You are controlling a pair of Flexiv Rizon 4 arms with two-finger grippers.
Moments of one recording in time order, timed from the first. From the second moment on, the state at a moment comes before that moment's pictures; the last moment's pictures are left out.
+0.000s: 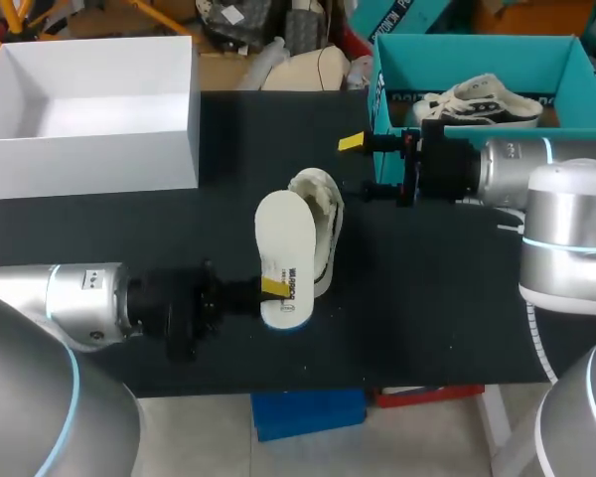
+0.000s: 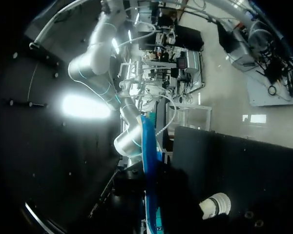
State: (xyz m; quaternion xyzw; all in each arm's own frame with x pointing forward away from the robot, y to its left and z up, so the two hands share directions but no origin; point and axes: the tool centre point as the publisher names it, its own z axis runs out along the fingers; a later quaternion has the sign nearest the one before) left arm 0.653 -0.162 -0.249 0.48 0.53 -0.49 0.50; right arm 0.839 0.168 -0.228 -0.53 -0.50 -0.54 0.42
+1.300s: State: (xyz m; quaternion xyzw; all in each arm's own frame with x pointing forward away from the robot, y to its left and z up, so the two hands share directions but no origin) left arm 0.705 -0.148 -0.277 0.53 0.48 -0.43 0.55; right arm 0.839 0.167 -0.227 -0.53 -0.50 -0.54 0.42
